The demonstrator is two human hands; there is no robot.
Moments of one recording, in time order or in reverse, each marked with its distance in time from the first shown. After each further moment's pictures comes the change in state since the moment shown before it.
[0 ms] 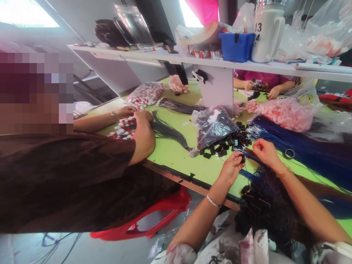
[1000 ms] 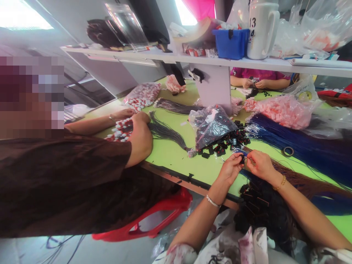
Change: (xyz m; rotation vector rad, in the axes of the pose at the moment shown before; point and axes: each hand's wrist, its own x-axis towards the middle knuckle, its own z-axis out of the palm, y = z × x) left_hand 0.004 -0.009 -0.005 -0.023 -0.028 -0.042; right_hand -0.041 -0.006 0.024 -0.169 0.053 -0.366
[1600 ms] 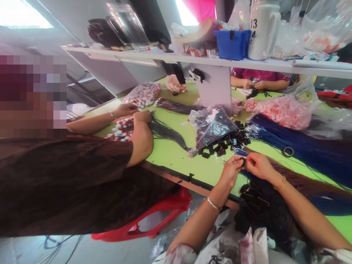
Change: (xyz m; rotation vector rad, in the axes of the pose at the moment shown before) left_hand -0.013 -0.003 0.009 0.257 0.127 0.132; right_hand 0.003 -0.001 -0.007 0.329 -0.153 0.169
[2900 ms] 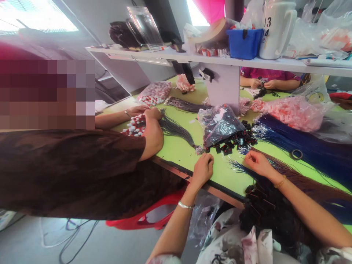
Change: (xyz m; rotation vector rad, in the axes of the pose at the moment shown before) left_hand -0.012 0.064 -0.124 1.406 0.181 0.525; right_hand 0.018 -0.002 0.026 0.267 -0.140 0.158
